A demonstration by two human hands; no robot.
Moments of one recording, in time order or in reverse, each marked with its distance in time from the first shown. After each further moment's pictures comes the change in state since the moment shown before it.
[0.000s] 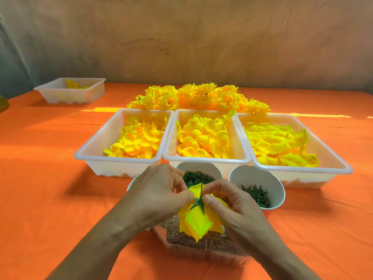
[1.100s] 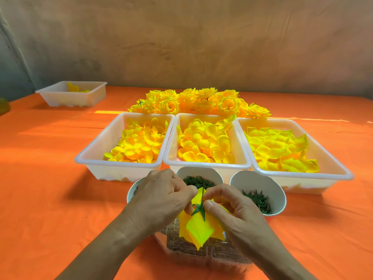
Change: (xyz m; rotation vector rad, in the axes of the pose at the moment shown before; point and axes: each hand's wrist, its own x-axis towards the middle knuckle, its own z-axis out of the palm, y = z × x) left_hand 0.004 -0.003 0.009 -0.138 0.043 0.007; right_hand 0.001 -0.004 -0.001 0.006 0.009 0.011
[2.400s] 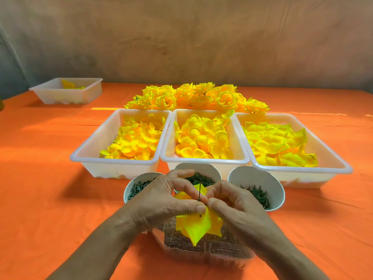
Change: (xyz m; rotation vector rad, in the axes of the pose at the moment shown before) left_hand 0.010 -0.017 0.014 -0.395 -0.286 0.038; right_hand 0.004 -0.001 -0.007 0.077 -0.067 0.105
